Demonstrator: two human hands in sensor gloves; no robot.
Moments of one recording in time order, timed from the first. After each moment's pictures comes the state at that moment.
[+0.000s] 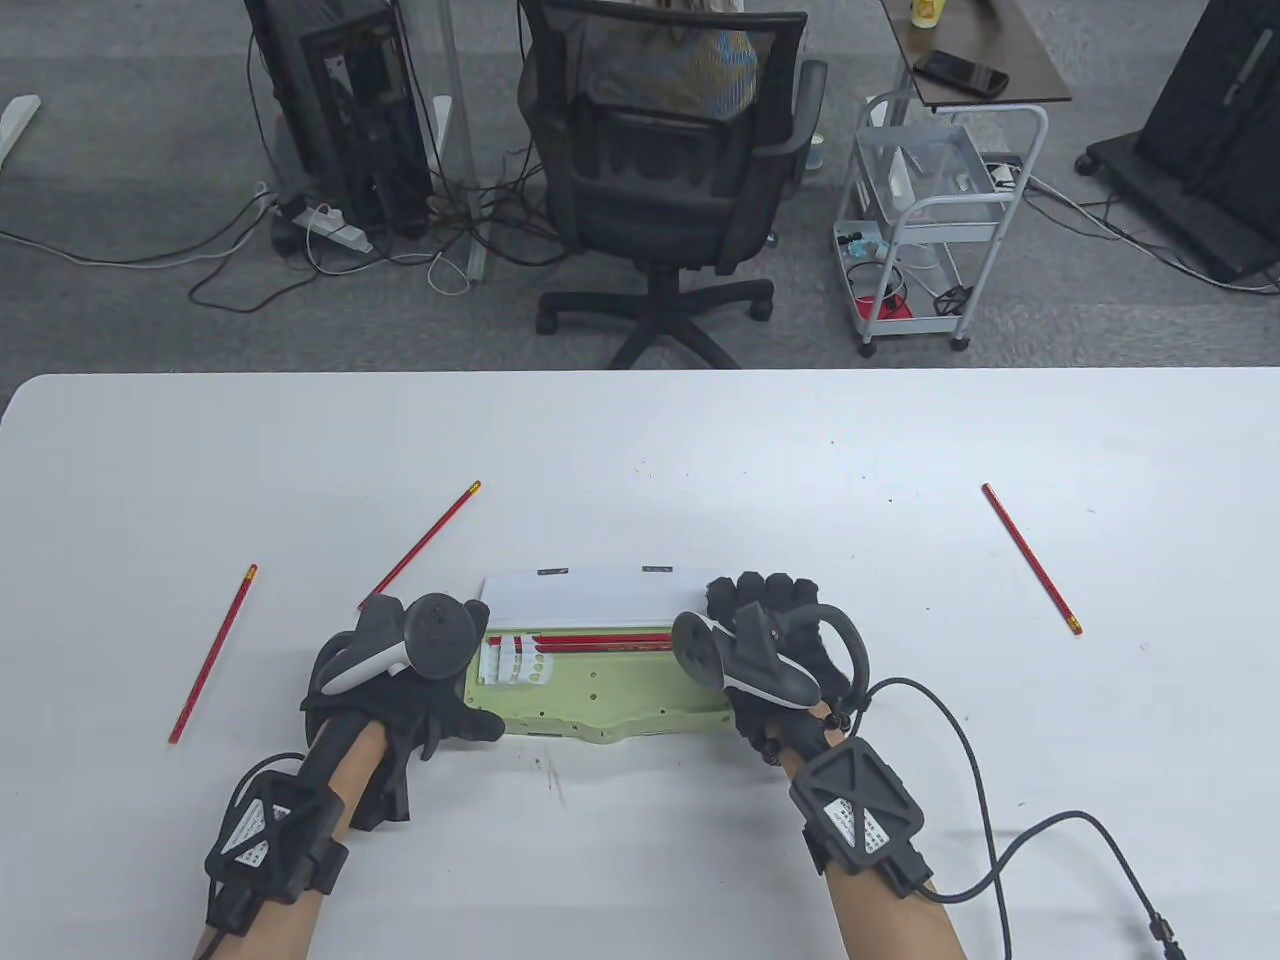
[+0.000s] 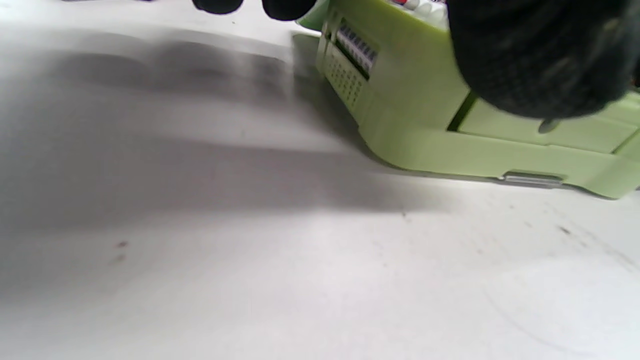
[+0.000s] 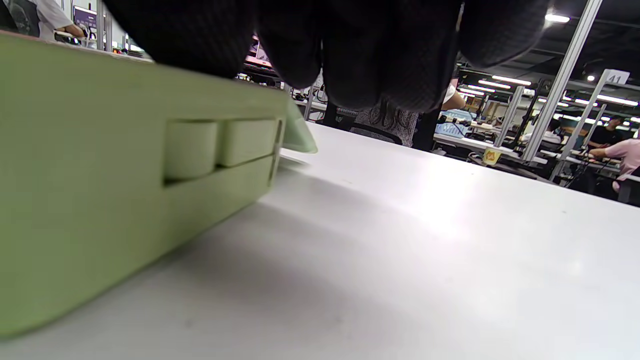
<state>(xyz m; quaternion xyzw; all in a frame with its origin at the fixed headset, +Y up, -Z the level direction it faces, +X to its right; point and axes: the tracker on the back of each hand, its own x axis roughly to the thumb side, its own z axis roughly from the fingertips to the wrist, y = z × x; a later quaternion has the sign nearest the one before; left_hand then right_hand) -0.231 -0.742 -0.355 -0.24 -0.14 0.08 0.96 0.072 -0.713 -0.363 -0.16 0.04 -0.98 0.09</state>
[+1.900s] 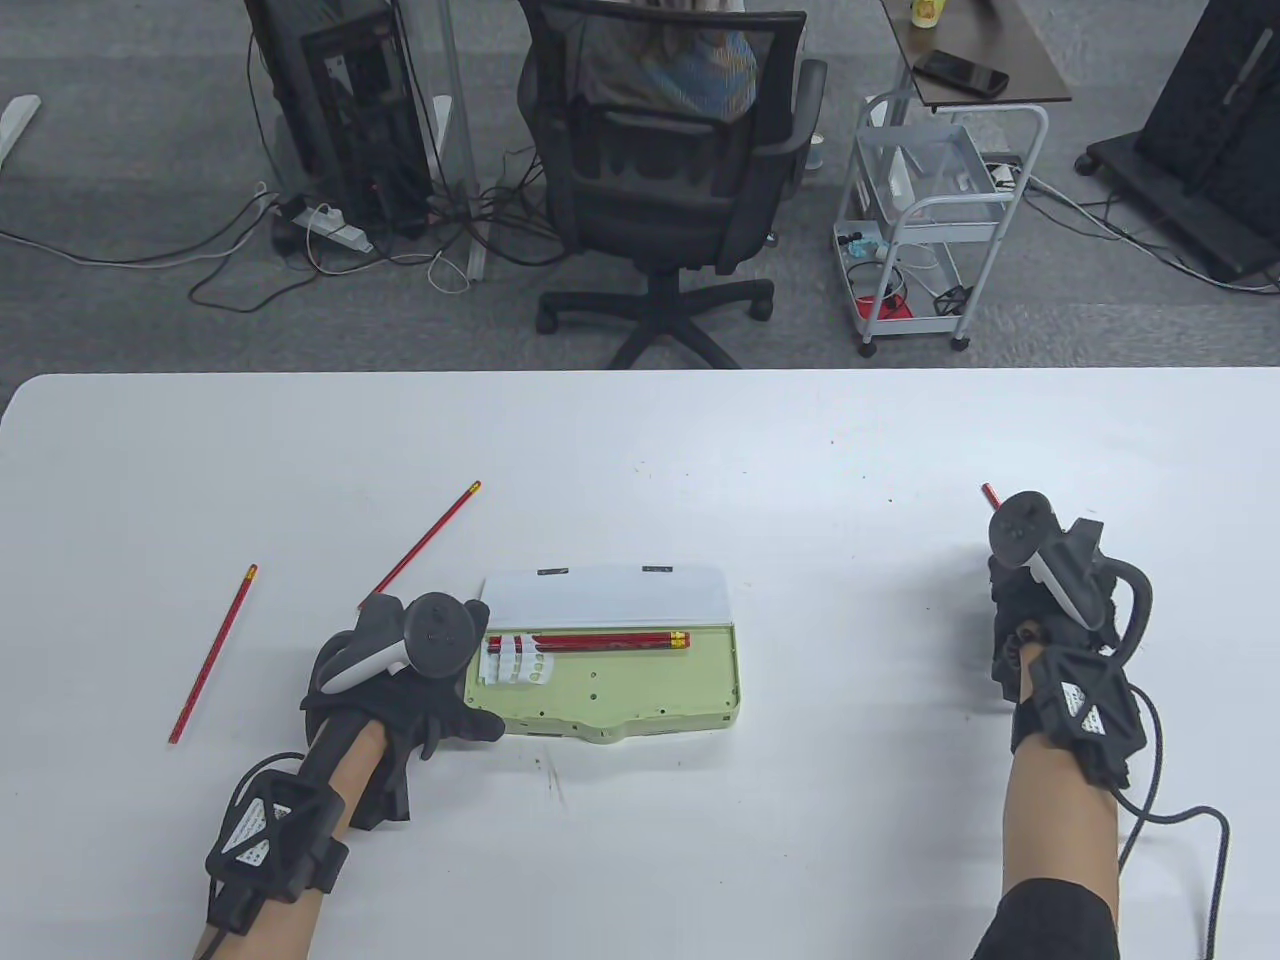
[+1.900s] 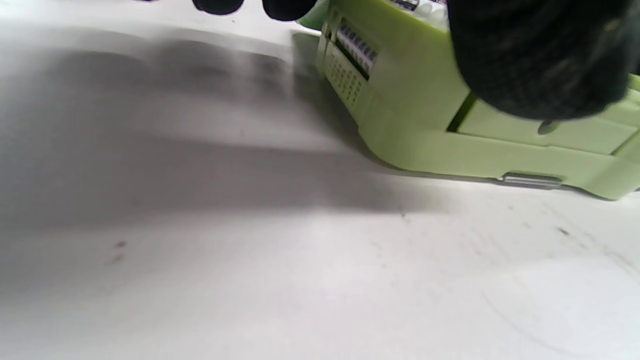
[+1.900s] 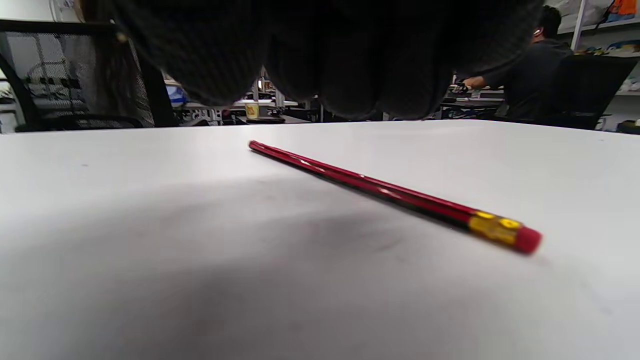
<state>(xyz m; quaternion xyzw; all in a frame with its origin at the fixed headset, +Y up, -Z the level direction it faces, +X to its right) -0.231 -0.742 -0.356 -0.24 -0.14 0.08 0.96 0.345 -0.708 -0.442 0.19 0.02 -0.98 0.01</state>
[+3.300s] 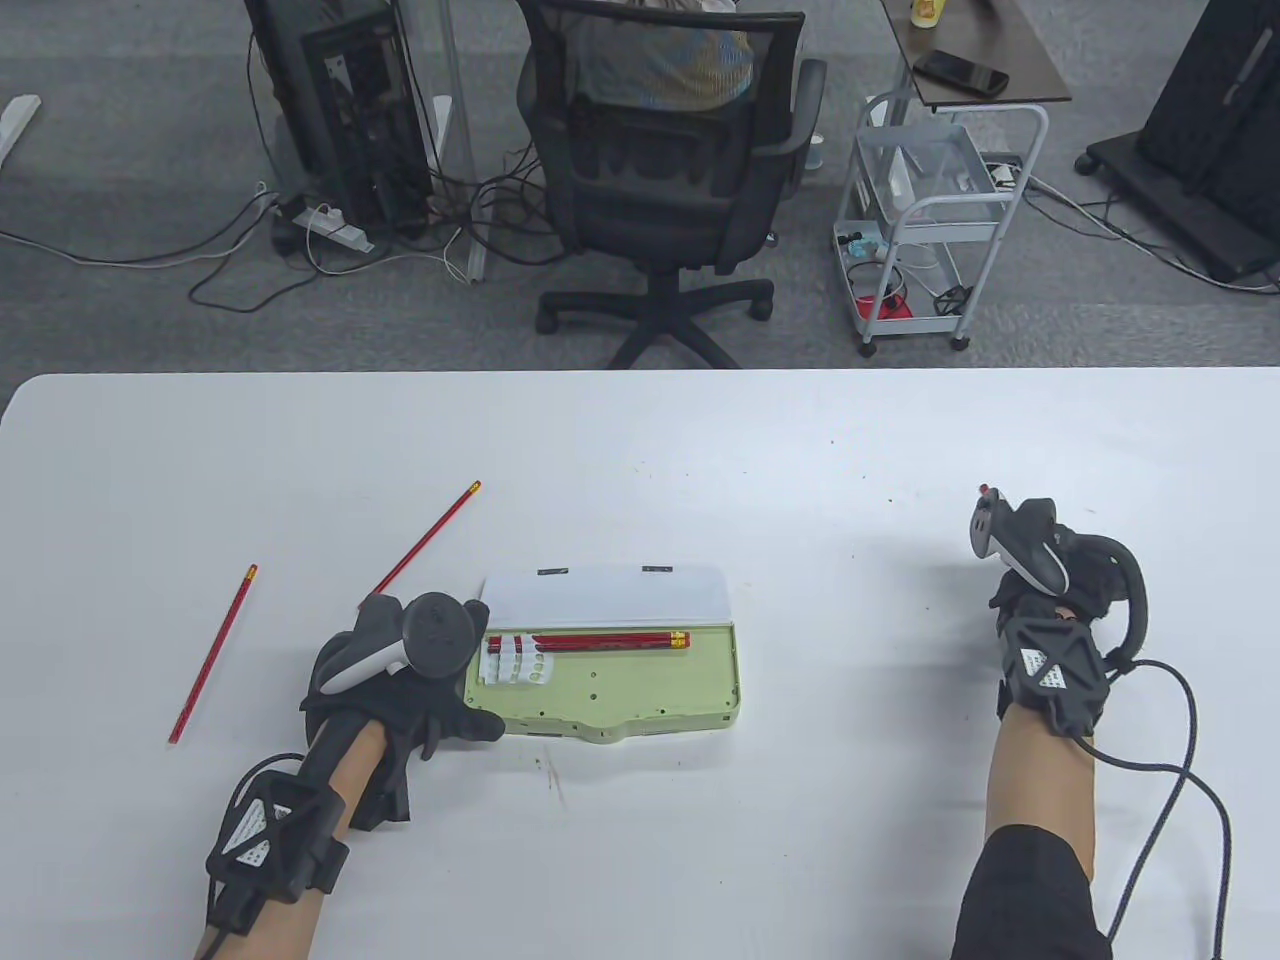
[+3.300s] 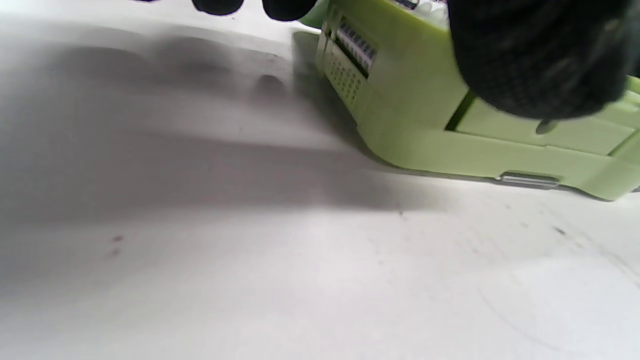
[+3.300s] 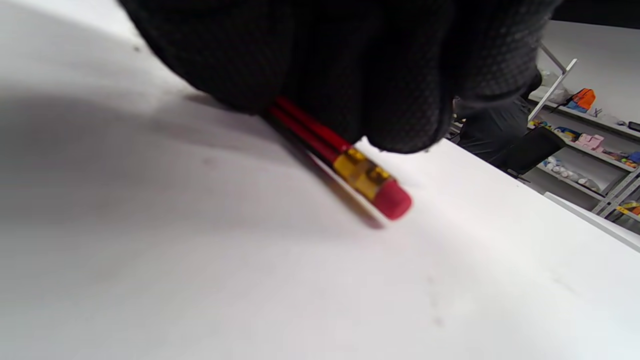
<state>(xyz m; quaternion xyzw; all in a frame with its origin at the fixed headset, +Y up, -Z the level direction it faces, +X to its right) -0.232 -0.742 -0.355 -0.24 -0.14 0.09 0.96 0.347 -0.733 -0.470 0.21 -0.08 -0.96 0.19</state>
